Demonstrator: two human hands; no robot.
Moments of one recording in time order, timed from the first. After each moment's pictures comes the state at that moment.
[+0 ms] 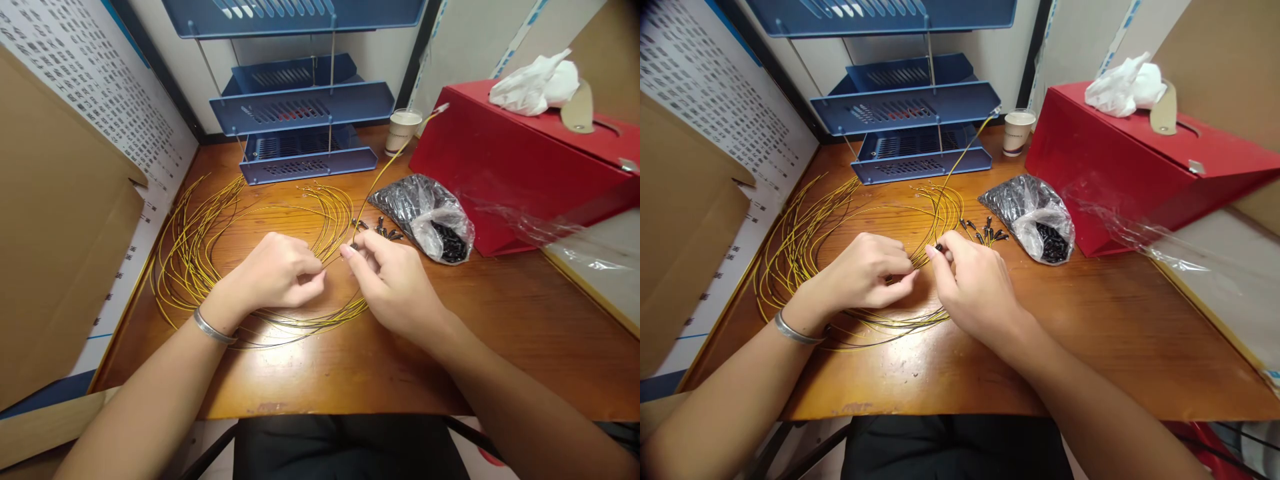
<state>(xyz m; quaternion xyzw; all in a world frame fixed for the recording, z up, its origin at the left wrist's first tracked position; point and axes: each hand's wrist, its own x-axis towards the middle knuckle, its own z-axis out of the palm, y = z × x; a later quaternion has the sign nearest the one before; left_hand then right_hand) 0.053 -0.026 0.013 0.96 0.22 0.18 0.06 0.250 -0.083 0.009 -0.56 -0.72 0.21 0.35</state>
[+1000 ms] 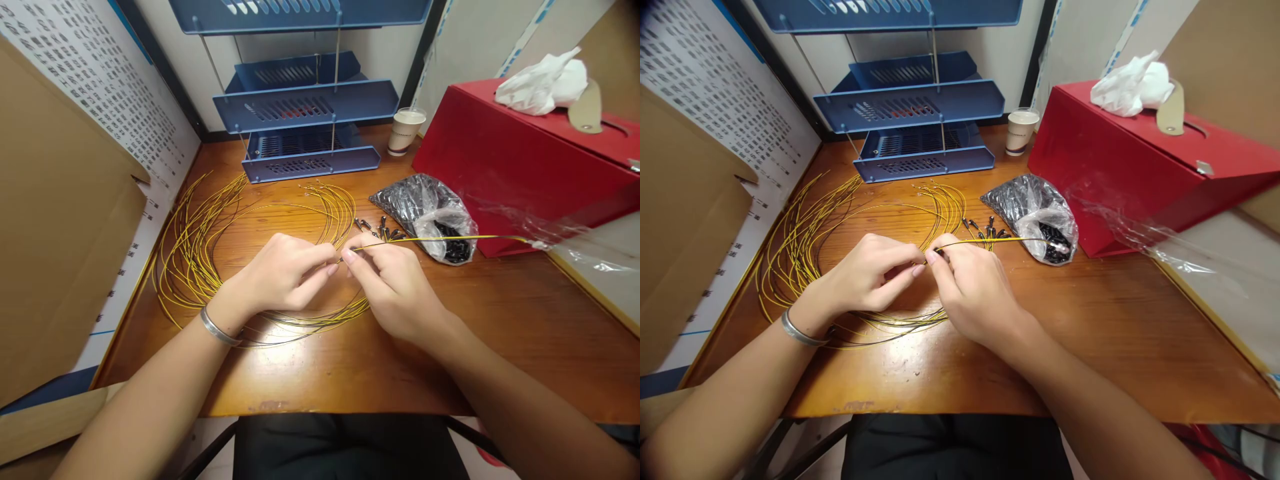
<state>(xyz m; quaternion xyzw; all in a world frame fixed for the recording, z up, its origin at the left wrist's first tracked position) 0.054 -0.034 0.013 0.94 0.24 0.19 0.14 0.251 -0.084 0.011 -0.51 -0.74 0.25 0.35</state>
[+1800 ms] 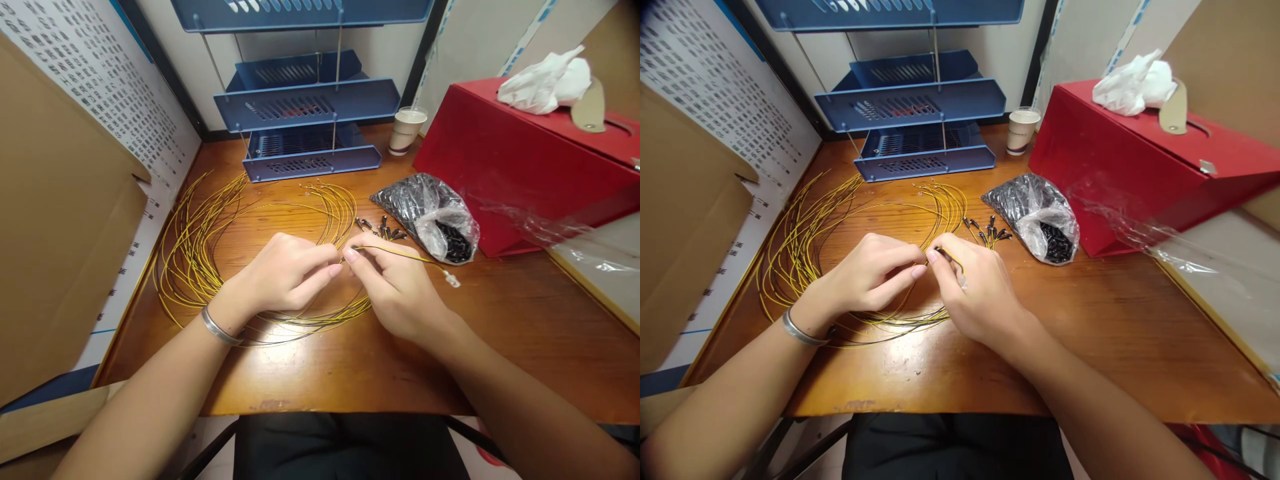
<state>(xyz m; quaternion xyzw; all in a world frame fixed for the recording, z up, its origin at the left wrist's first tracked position) 0.055 -0.034 0.013 0.94 0.24 0.19 0.15 0.251 -0.084 0.011 -0.50 -0.73 0.26 0.38</state>
